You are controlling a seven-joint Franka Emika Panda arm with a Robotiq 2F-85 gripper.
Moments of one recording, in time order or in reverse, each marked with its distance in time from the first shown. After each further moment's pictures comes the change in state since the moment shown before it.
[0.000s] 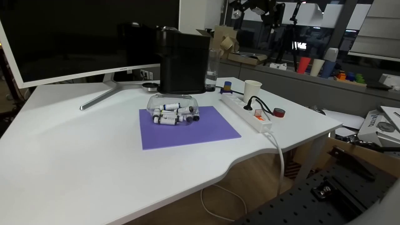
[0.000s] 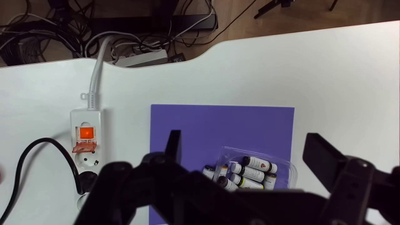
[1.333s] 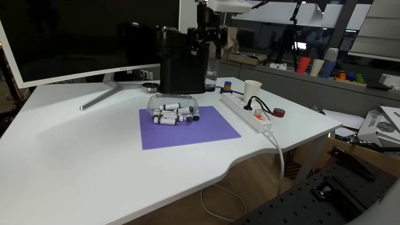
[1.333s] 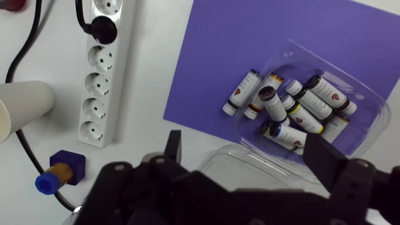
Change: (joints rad) arm 0.033 0.418 0.192 0.201 -0.305 0.470 0.156
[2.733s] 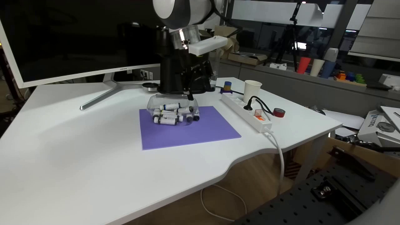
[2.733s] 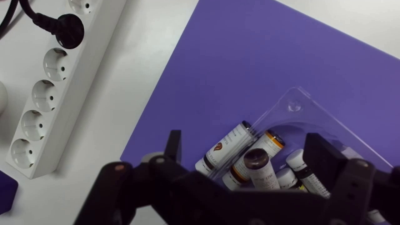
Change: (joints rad) arm 0.106 0.265 0.003 0.081 -0.216 -0.045 0.095
